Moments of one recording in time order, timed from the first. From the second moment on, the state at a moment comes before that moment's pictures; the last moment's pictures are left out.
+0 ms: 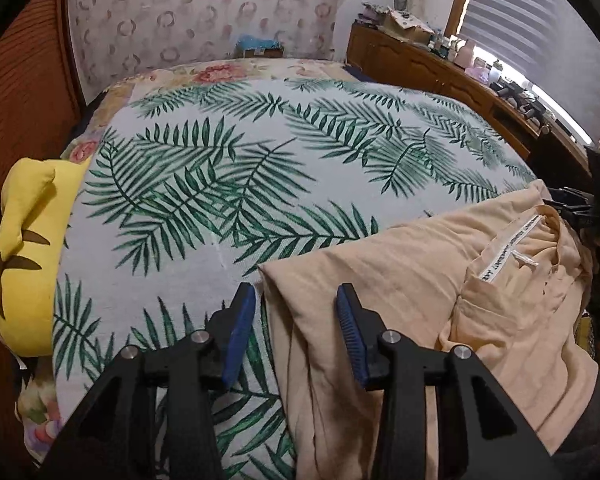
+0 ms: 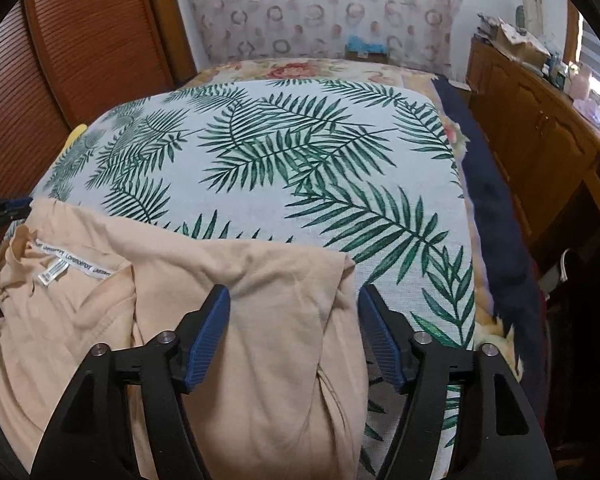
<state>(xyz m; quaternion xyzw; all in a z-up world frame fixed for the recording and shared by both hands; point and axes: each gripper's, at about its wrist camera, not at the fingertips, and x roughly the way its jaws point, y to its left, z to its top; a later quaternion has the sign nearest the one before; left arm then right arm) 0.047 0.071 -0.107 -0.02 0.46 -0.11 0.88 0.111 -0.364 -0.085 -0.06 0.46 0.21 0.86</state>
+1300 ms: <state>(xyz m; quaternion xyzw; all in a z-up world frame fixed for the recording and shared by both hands) -0.062 0.086 0.220 -0.02 0.07 -0.15 0.99 -0.012 -0.344 0.225 -0.06 0.13 0.28 0.95</state>
